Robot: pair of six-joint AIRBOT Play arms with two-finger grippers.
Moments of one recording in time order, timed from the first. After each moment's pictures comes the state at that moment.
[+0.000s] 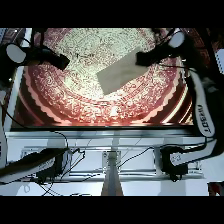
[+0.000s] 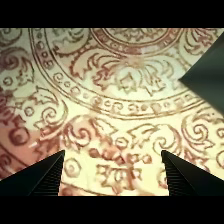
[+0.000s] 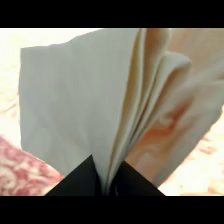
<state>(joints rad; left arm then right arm) -0.08 -1.25 1.30 1.26 -0.90 -0.98 0.09 -1.57 1.66 -1.19 1.21 1.46</state>
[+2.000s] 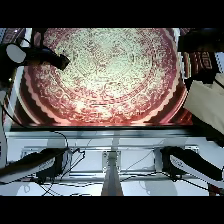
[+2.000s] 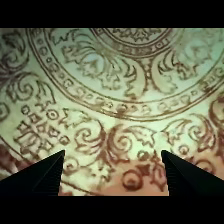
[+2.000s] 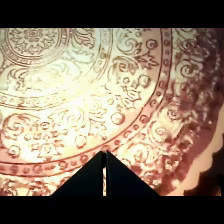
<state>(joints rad) -0.08 -1.25 1.30 1.26 -0.90 -0.98 0.21 -1.12 1.70 -1.56 1.33 1.50</state>
